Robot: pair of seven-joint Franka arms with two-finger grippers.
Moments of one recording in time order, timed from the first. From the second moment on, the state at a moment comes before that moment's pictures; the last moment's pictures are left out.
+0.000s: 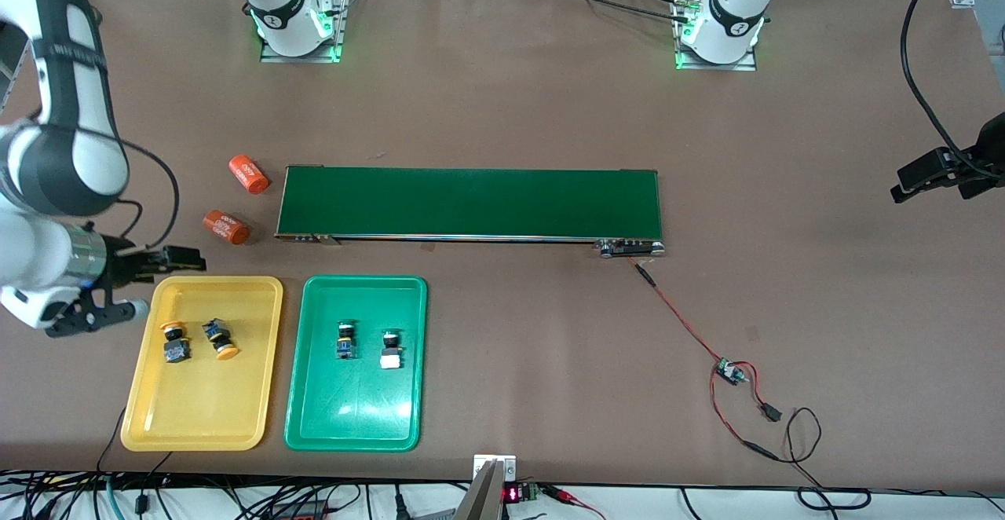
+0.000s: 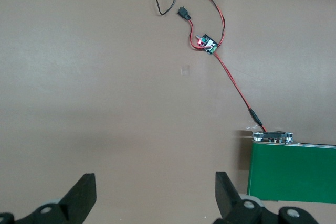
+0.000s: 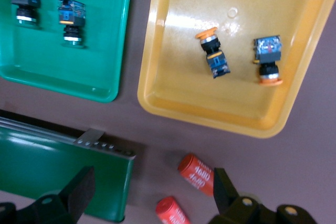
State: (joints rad) left arm 0.04 0.10 0.06 -1.54 -0.04 1.68 0.01; right arm -0.14 0.52 0.17 -1.31 -0.01 1.67 -0.16
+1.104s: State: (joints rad) left arm 0.04 0.09 0.06 -1.53 -0.04 1.68 0.01; right arm -0.05 0.03 0.08 -1.55 -0.02 1.42 0.02
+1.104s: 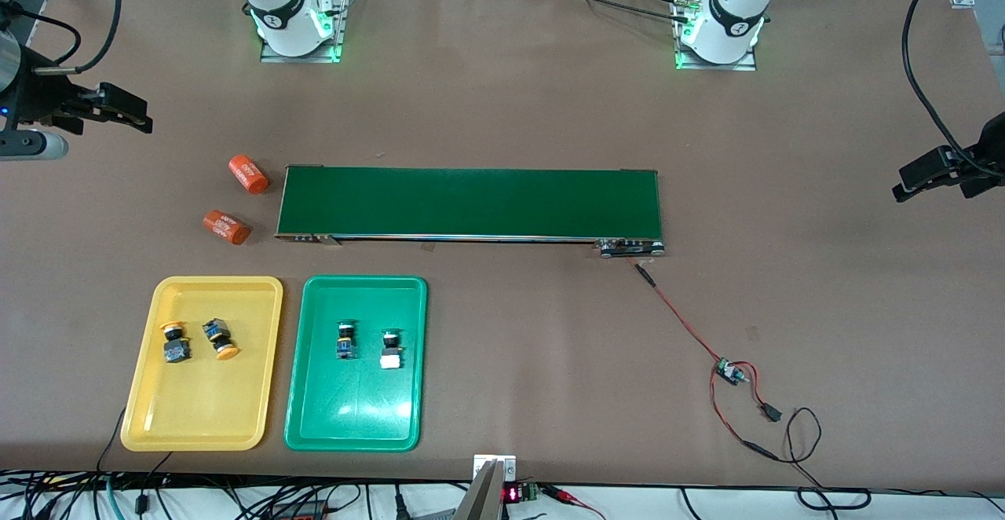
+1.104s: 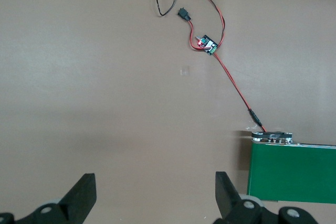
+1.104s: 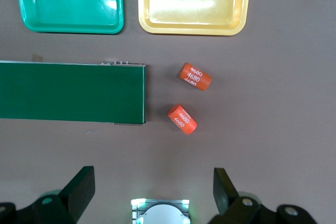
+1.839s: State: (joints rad) left arm 0.03 0.09 0.05 -1.53 -0.04 1.68 0.01; right arm -0.06 0.02 0.06 -1.56 -0.02 1.42 0.04
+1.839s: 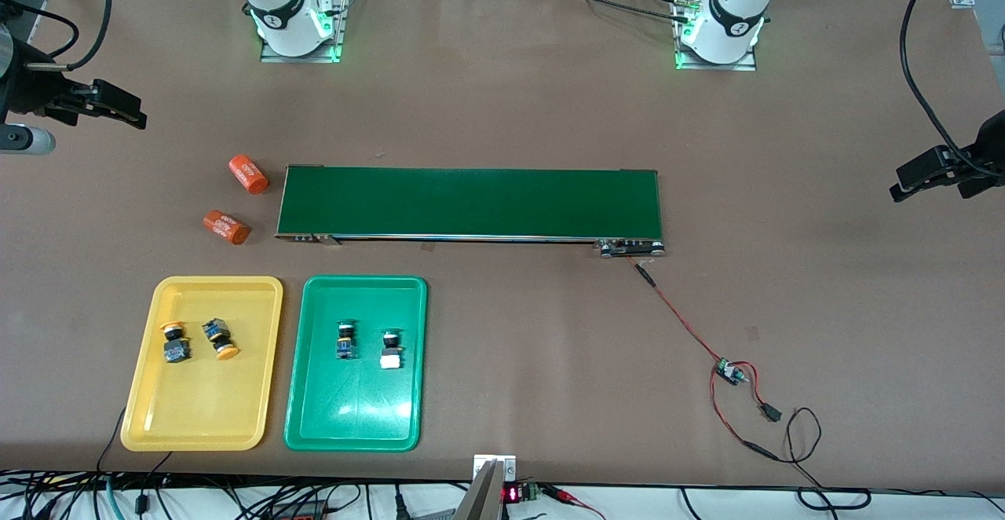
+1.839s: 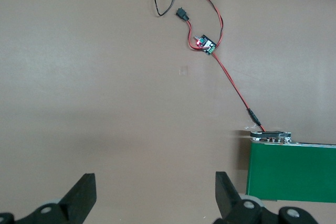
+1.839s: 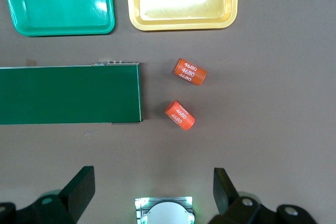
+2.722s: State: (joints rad) left arm 0.03 0.09 0.05 -1.53 -0.04 1.68 0.01; right arm -0.08 0.06 0.06 -1.57 -0.02 1.38 0.06
